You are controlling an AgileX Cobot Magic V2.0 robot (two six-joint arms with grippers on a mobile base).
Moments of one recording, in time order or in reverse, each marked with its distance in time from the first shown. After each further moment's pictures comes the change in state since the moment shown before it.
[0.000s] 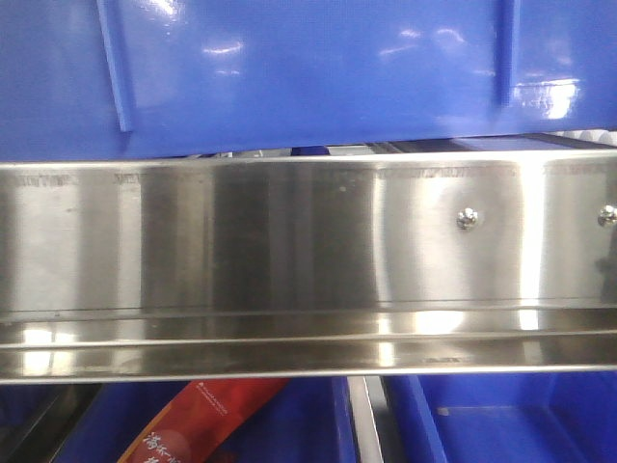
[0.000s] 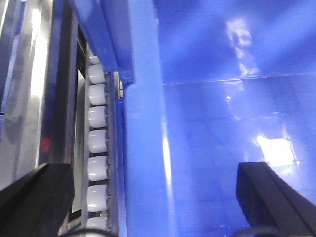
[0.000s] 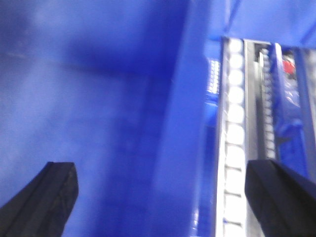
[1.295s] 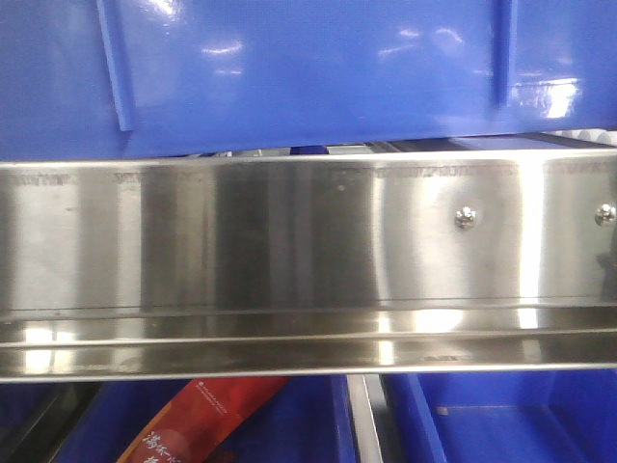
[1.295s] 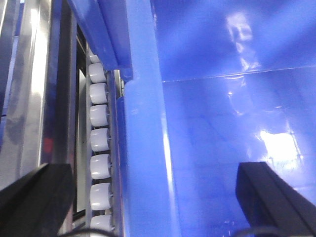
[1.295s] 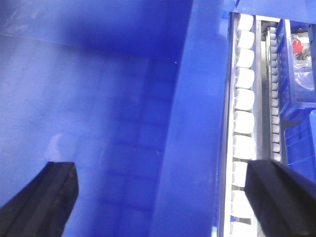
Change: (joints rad) left arm 0.000 -0.017 0.008 0.009 0.000 0.024; right arm 0.000 0.073 0.005 0.006 0.000 0.000
